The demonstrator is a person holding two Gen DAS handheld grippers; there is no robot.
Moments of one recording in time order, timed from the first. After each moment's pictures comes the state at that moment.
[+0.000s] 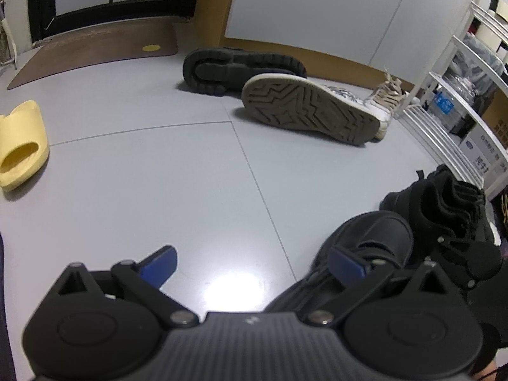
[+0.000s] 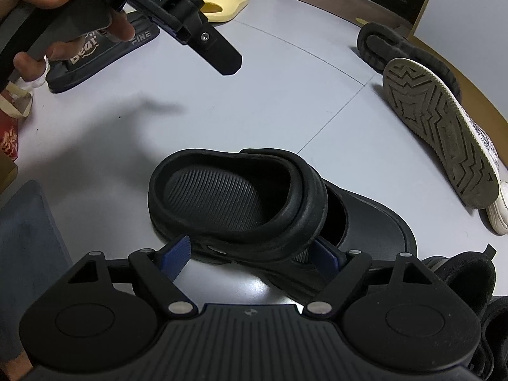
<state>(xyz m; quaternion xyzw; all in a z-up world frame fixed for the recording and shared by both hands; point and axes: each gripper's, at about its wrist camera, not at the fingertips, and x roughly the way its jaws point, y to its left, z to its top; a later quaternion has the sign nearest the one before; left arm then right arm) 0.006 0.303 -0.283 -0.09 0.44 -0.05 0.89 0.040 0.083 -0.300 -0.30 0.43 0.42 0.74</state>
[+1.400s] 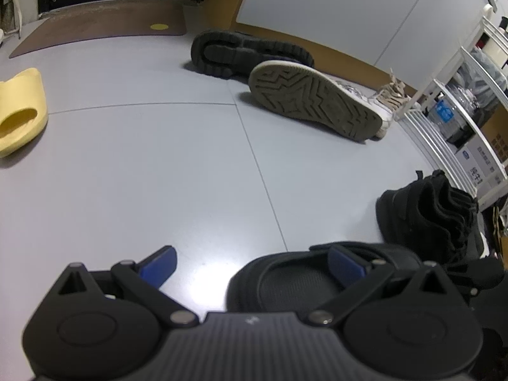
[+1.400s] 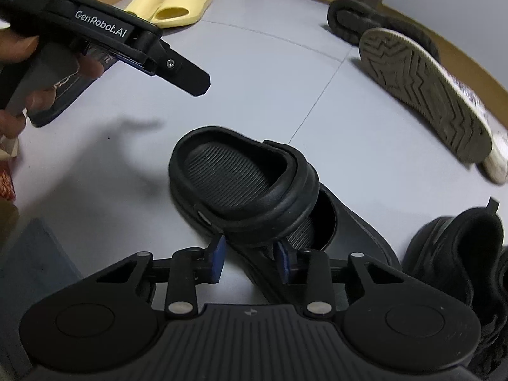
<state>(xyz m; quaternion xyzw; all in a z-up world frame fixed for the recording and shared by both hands) 0.001 0.317 -0.299 -0.14 0.45 -0.06 0.88 0.036 0.094 -0.290 -0.23 0.49 0.36 0.76</state>
